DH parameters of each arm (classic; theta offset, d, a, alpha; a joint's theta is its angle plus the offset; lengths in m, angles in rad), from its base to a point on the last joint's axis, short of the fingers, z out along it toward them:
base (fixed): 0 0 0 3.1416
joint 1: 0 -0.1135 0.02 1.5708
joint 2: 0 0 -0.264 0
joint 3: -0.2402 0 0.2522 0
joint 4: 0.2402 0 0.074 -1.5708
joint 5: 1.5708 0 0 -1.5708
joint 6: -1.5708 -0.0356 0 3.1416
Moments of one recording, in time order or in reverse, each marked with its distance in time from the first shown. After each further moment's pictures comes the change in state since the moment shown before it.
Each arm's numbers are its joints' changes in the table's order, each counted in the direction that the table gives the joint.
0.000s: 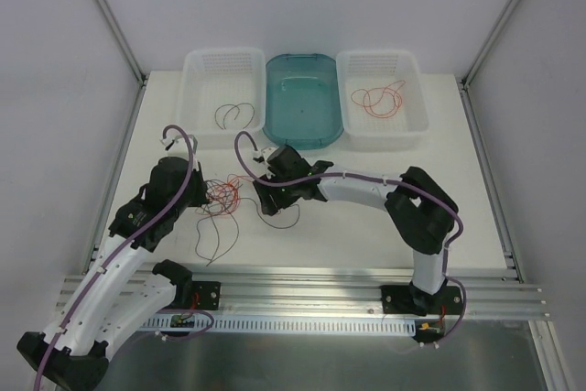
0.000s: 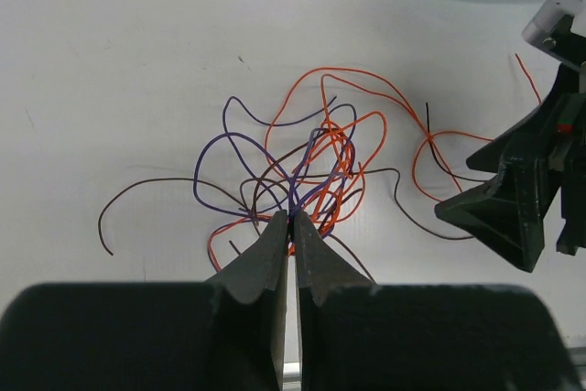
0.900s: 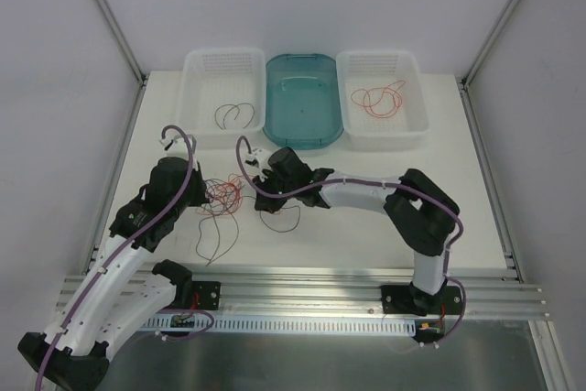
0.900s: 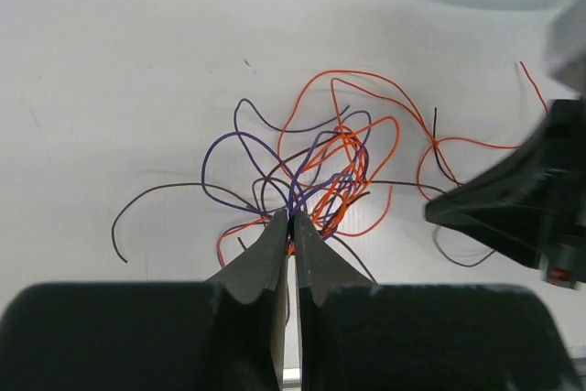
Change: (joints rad) left arm -0.006 -0.003 0.014 -0.018 0.001 0.000; right arm -0.025 0.047 0.061 -0.322 -0.181 0.046
